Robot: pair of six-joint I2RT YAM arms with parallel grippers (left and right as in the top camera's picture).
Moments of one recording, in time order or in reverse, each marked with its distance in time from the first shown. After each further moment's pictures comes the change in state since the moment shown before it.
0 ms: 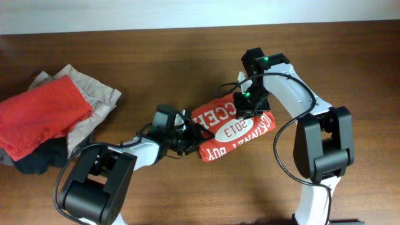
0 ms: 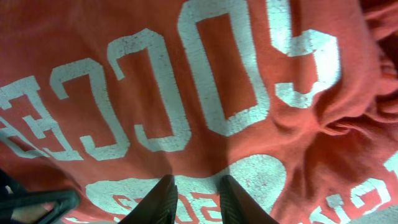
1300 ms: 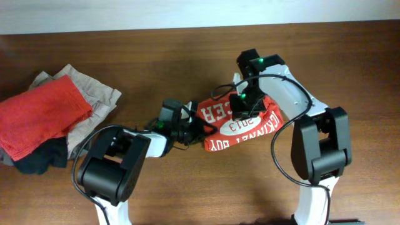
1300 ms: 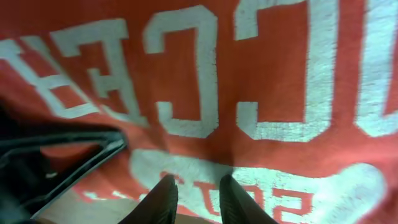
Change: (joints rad) left arm -0.015 0.185 0.089 0.219 0.027 0.019; right arm 0.039 0.000 0.000 0.000 -0.010 0.003
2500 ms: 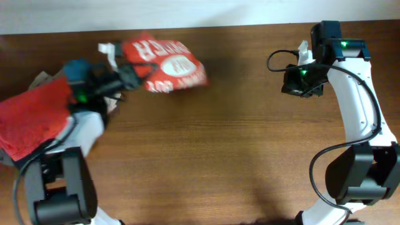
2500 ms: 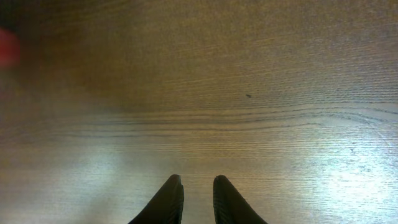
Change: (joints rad) left arm 0.531 -0.233 0.228 0.257 0.474 0.024; right arm -0.342 -0.235 0.108 -0.093 0.040 0.000
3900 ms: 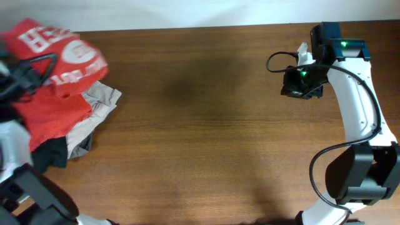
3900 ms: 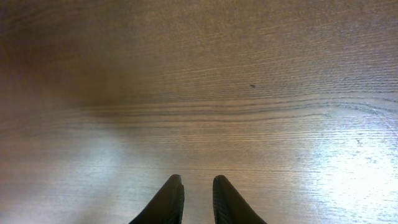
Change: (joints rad) left arm 0.507 -0.031 0.237 -0.041 0.255 0.119; right arm 0.000 0.000 0.000 -0.028 -0.014 0.000
